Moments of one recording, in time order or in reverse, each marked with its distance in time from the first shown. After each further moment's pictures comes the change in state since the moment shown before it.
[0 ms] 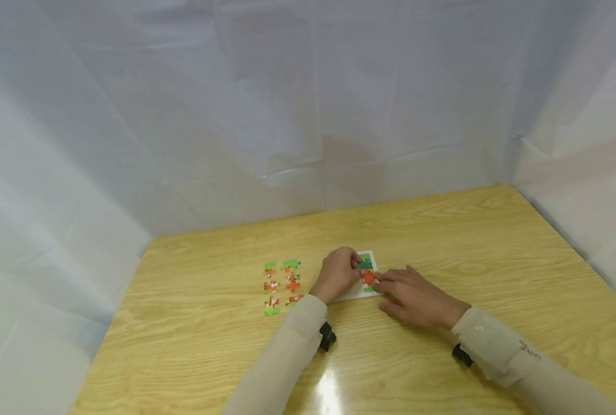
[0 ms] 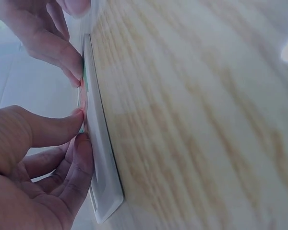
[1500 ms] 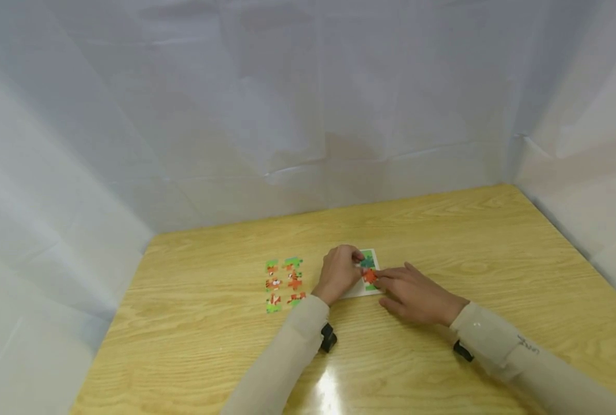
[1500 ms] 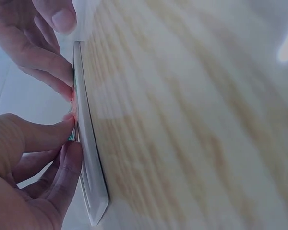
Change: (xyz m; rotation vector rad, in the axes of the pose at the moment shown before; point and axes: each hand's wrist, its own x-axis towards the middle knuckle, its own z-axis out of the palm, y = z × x) left_hand 0.001 0.005 0.007 0.003 0.101 0.002; right_hand 0.003 0.001 -0.002 -0.028 -0.019 0.010
